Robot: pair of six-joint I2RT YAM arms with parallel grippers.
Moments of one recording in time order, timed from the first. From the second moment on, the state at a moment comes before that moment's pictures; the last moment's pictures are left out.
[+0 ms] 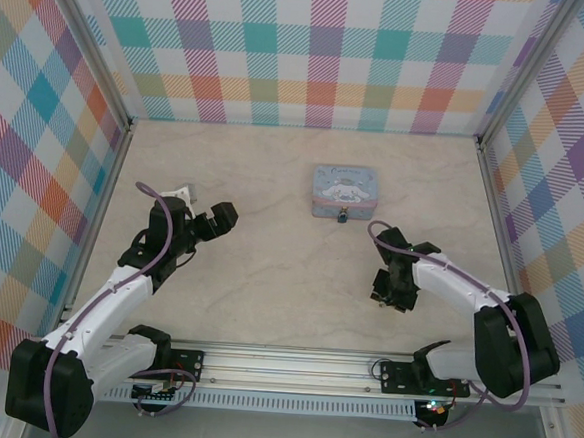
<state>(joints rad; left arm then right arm) -0.26 0.96 0.58 -0.14 0.12 -0.66 0.45 1.33 0.67 -0.87 0.00 0.81</state>
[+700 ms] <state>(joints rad) -0.26 0.96 0.58 -0.14 0.11 -0.66 0.47 1.37 0.65 -0.84 -0.01 0.83</state>
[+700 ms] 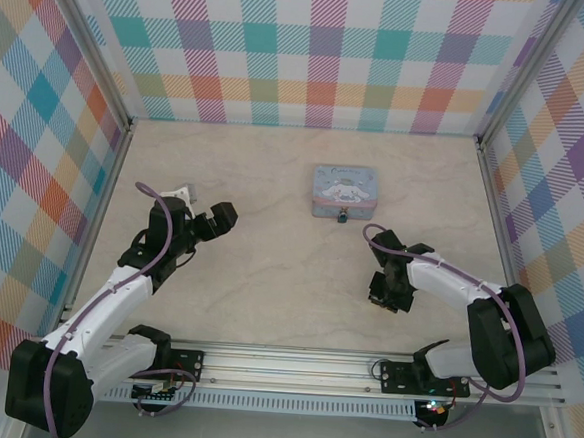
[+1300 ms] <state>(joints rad) -0.26 0.96 0.58 -0.14 0.11 -0.66 0.49 1.36 0.68 -0.85 0.01 0.82</state>
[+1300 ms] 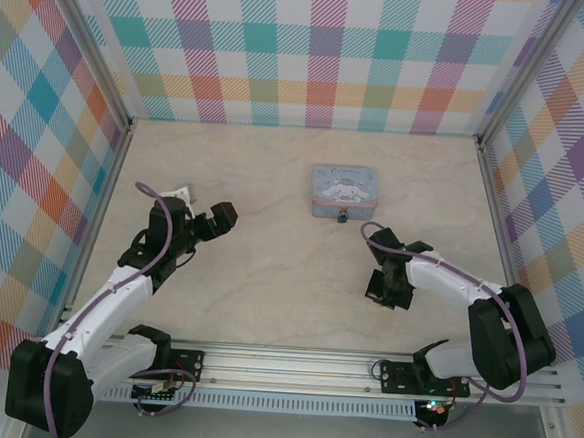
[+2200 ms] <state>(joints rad) -0.37 1.01 0.80 -0.02 0.65 -0.59 0.55 1.02 0.72 -0.24 -0.38 0.36</state>
